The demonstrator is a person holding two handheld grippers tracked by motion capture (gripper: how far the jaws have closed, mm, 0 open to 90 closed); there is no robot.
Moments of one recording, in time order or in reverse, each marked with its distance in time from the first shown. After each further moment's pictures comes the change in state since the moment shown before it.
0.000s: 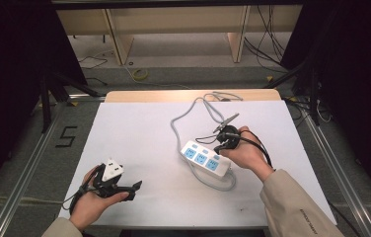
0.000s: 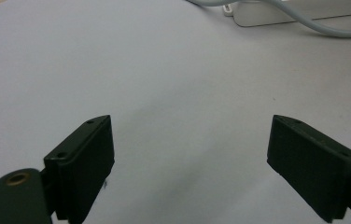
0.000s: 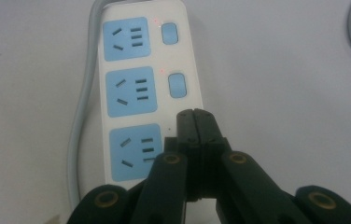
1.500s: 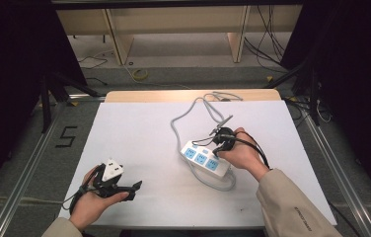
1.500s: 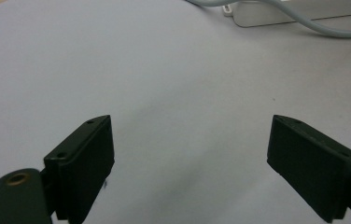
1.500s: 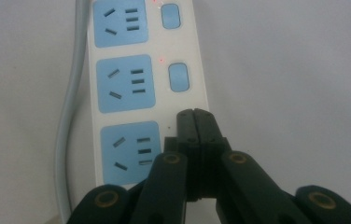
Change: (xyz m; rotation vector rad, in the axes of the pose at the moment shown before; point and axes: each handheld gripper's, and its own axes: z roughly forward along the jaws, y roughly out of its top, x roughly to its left) left arm 0.000 0.000 0.000 -0.001 -0.002 0.001; right arm 0.002 0.003 0.015 0.063 -0.005 -0.015
